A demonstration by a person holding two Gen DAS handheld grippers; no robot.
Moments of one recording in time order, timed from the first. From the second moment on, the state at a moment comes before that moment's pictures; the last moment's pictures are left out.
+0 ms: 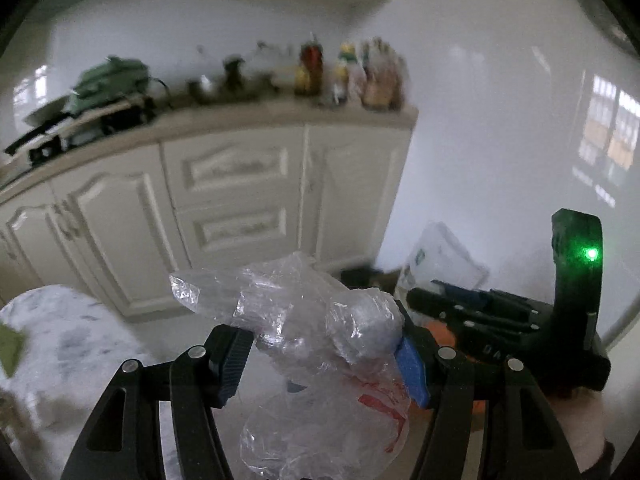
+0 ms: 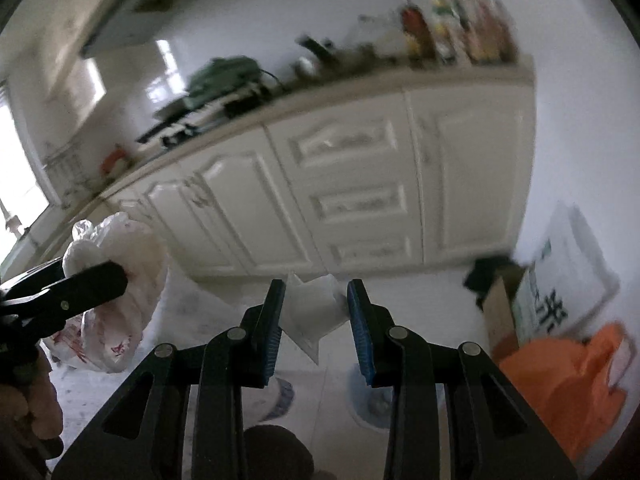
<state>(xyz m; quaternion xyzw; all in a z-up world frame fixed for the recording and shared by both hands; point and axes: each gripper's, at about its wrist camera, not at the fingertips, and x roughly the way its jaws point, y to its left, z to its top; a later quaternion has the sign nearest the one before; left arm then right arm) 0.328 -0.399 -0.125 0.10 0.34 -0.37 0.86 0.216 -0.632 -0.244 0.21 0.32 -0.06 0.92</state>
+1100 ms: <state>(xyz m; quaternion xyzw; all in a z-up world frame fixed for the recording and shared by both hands) 0.443 -0.563 -0.231 0.21 0.48 -0.30 0.80 0.230 -0.734 -0.377 0.37 0.38 -0.11 0.84</state>
